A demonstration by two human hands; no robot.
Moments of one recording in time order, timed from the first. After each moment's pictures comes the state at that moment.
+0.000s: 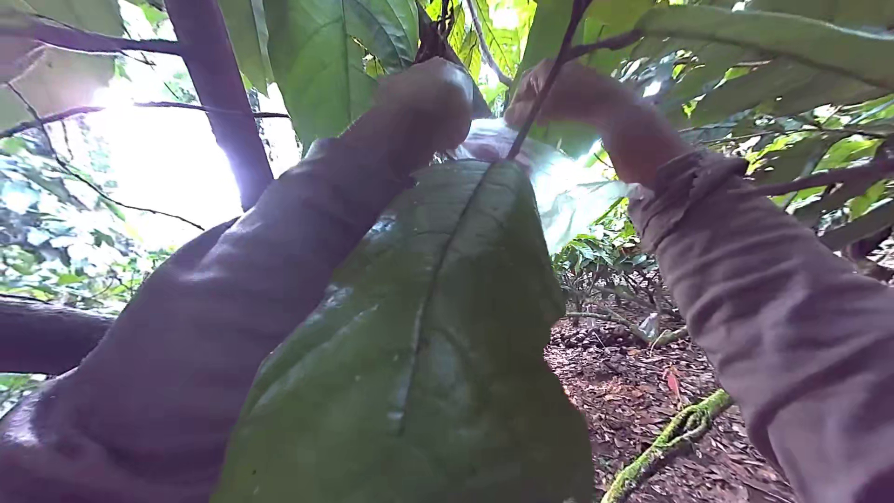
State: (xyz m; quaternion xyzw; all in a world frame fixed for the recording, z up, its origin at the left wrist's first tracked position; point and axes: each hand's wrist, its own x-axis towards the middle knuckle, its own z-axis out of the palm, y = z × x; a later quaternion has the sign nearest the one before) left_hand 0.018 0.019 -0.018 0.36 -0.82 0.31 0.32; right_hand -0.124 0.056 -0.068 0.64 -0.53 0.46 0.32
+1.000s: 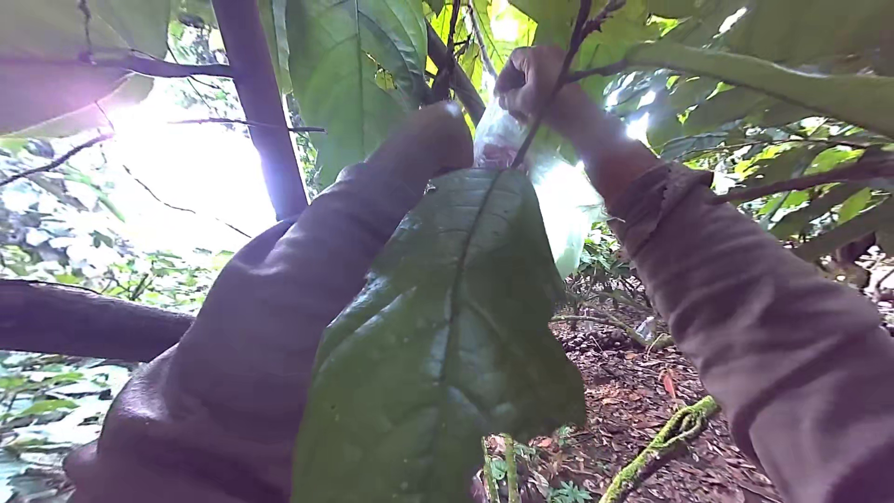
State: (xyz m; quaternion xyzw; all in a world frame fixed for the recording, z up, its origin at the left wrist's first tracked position) left_hand 0.033 -0.057 0.011 0.15 -0.91 0.26 0.30; right_hand -0.171 0.008 0.006 0.64 -0.45 0.50 0.36
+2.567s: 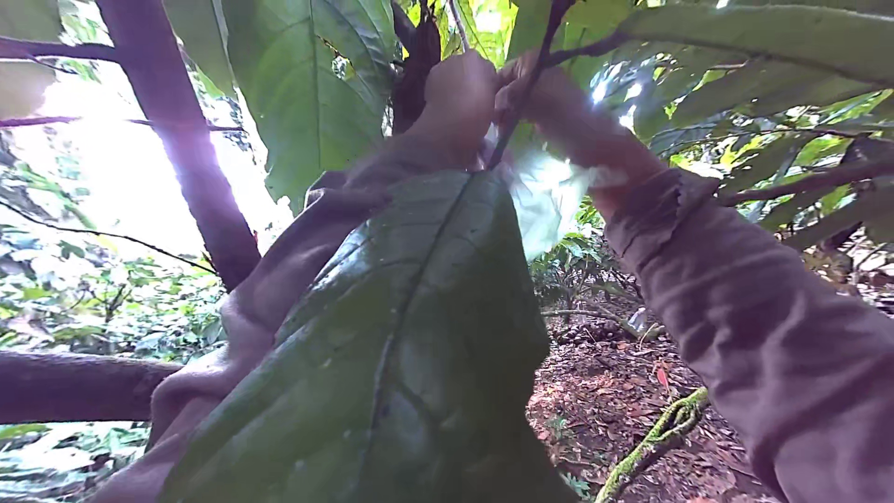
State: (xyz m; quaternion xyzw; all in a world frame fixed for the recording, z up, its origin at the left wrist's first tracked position) left_hand -0.047 -0.003 0.000 0.32 -0.79 0.40 0.34; right_hand -0.171 0.014 -0.020 0.66 -0.41 0.62 0.13
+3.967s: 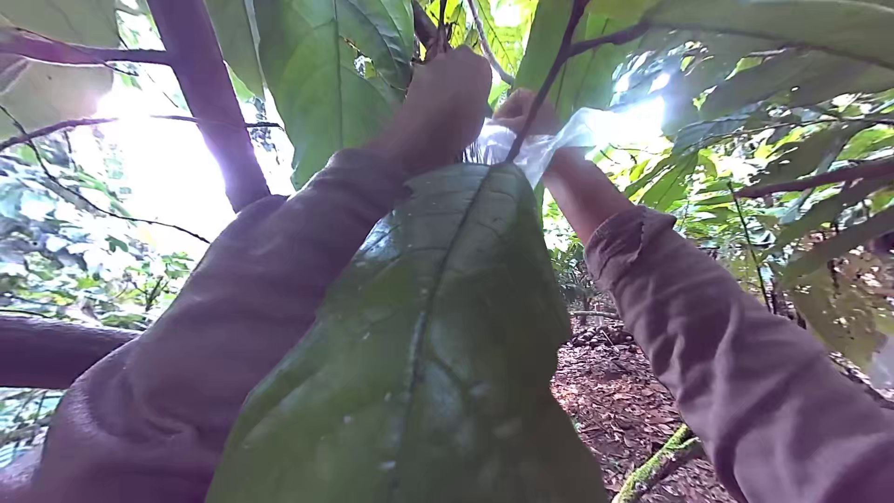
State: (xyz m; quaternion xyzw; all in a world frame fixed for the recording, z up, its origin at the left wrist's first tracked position) left_hand -0.001 0.014 -0.016 0.32 -0.79 0.43 0.32; right_hand -0.182 -0.059 -0.031 0.65 -0.26 0.70 0.16
